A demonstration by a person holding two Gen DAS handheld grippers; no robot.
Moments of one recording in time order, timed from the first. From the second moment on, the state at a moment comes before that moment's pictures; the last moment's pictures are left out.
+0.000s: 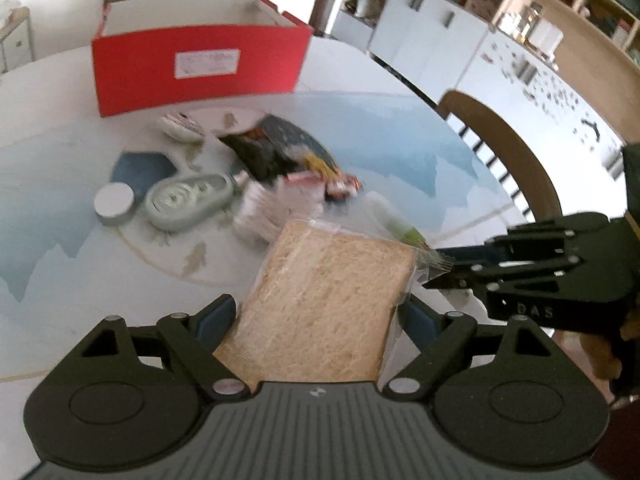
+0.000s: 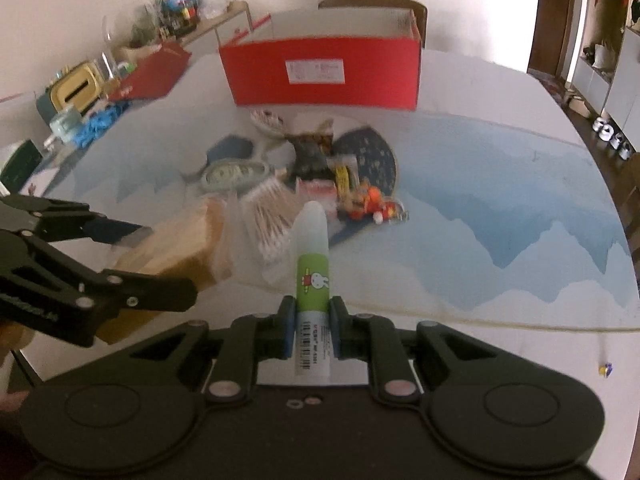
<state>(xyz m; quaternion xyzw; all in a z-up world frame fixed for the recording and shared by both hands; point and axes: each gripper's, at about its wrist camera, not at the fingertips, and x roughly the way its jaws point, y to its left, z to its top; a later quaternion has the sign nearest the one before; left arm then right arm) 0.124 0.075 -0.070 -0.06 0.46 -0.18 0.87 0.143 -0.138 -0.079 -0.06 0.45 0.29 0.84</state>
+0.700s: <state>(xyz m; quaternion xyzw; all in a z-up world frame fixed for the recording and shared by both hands) 0.231 0.114 0.000 -0.06 0.41 -0.12 0.90 0.234 -0.089 -0.005 -0.03 0.39 0.28 0.88</state>
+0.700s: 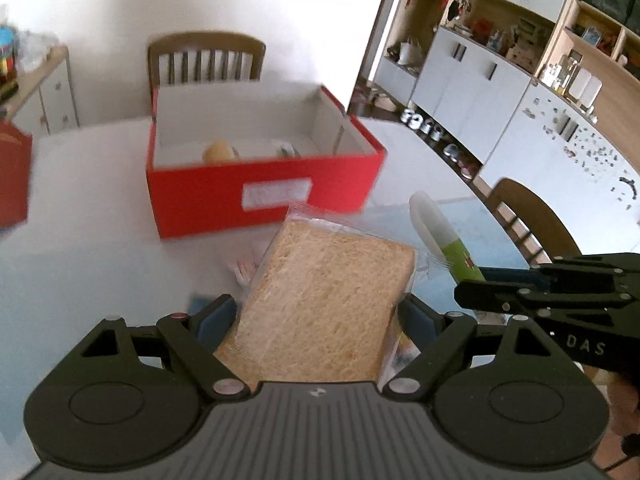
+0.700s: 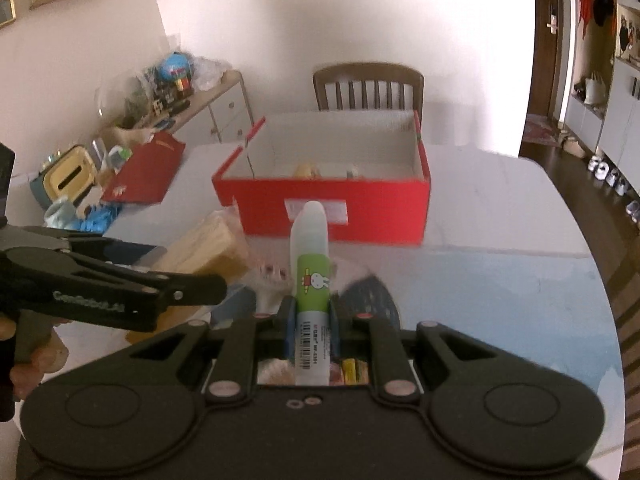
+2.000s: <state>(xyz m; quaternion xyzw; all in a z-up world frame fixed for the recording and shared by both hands) 0.485 0.141 -0.022 0.07 0.43 -0.07 0.90 0.455 -0.003 -0.031 -0.06 0.42 0.16 0.89</state>
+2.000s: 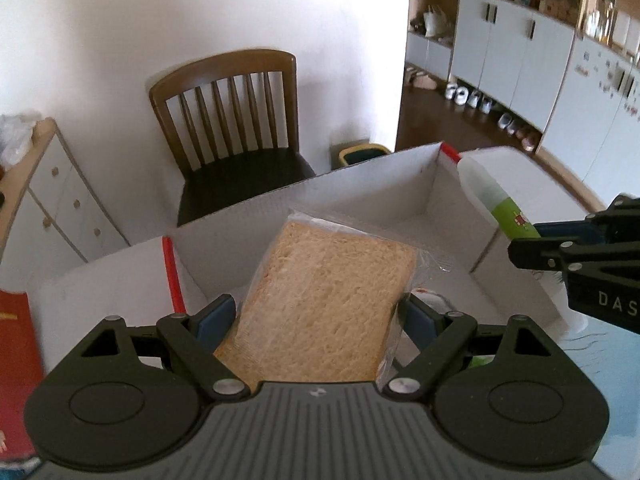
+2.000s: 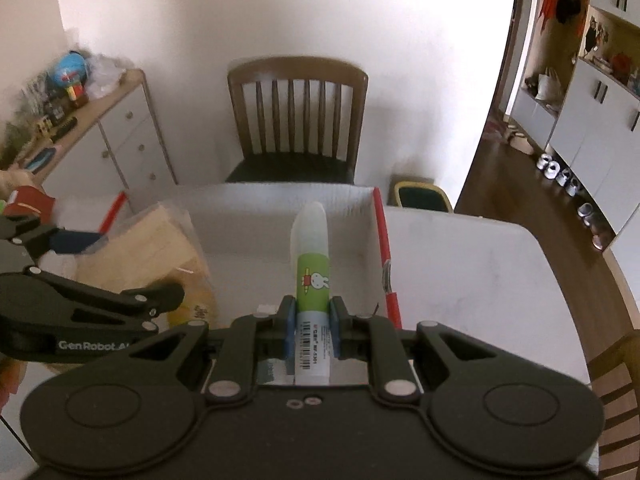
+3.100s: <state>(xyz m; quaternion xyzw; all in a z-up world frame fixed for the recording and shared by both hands) 0.498 0.142 -0.058 0.06 0.44 -0.10 0.89 0.453 -0.002 -0.064 -0.08 0.45 0.18 0.87</state>
